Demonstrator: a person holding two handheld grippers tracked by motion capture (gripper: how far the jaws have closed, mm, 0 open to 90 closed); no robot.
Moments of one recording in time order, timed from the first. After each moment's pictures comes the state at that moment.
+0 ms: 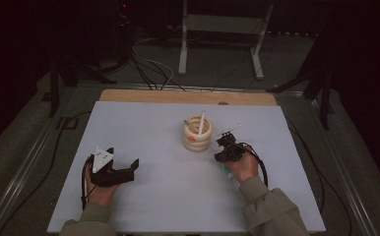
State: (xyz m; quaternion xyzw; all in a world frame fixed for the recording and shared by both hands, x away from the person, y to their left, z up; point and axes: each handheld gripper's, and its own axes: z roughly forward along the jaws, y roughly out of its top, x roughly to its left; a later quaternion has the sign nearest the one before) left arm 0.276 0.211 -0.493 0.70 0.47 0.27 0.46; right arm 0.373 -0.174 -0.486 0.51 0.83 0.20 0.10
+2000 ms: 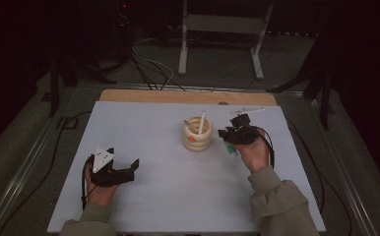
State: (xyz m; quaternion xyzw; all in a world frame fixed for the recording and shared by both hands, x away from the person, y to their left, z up) left arm 0.277 0.211 -0.494 0.70 0.47 0.27 0.46; right arm 0.379 -0.196 -0.411 0.49 0.78 0.35 0.15
